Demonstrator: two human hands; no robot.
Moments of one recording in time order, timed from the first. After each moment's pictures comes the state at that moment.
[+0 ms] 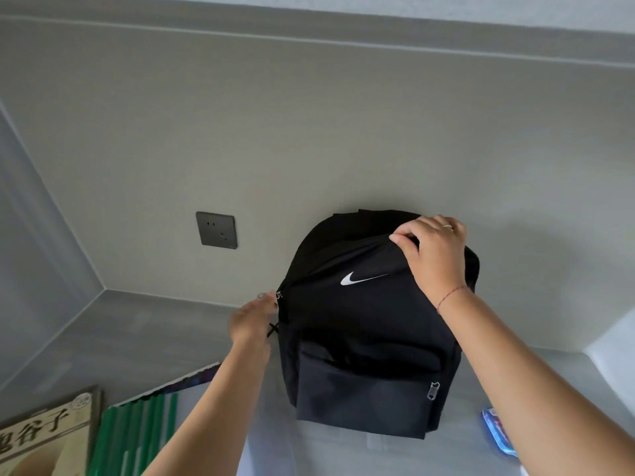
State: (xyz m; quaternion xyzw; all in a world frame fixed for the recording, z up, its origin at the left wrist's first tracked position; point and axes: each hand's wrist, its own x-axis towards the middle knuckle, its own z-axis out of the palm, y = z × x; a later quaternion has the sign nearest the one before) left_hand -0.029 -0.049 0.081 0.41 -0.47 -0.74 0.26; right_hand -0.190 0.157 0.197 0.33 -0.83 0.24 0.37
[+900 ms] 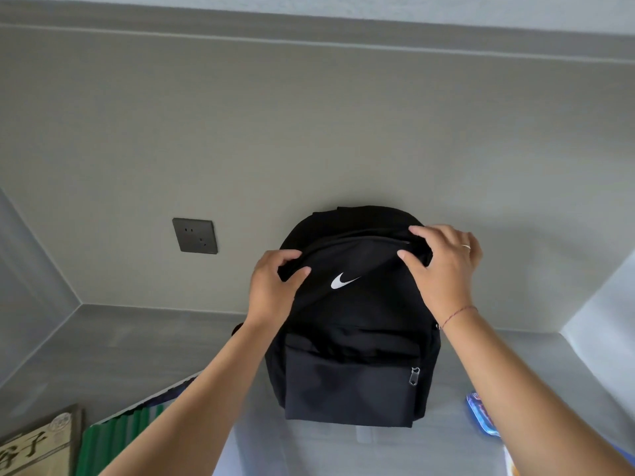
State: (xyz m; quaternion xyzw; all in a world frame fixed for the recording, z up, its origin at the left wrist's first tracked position) left_hand -0.058 -0.013 0.143 0.19 -0.79 -0.47 0.33; right_hand -0.180 0.201 0.179 0.23 -0.87 0.29 0.34
